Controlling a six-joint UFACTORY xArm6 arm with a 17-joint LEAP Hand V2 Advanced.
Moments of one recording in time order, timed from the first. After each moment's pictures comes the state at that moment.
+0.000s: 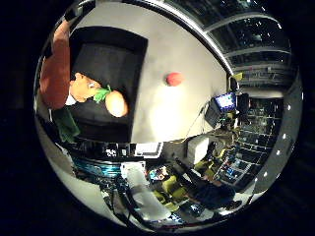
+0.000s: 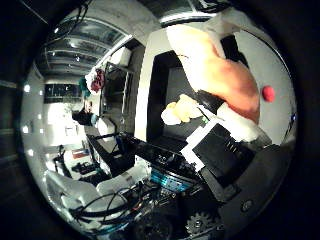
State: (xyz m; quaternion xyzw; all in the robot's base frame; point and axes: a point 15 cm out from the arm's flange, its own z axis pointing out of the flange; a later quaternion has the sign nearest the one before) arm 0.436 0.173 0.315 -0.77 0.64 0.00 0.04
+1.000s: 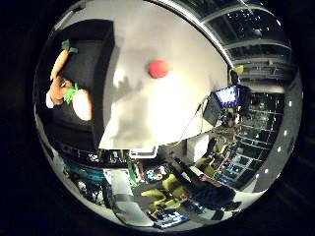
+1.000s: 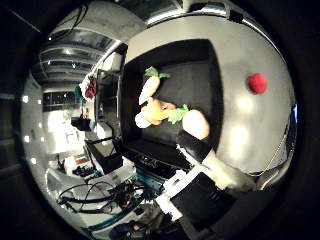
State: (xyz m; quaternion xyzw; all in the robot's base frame) arm 0.457 -0.074 0.291 -0.72 0.69 -0.03 0.03
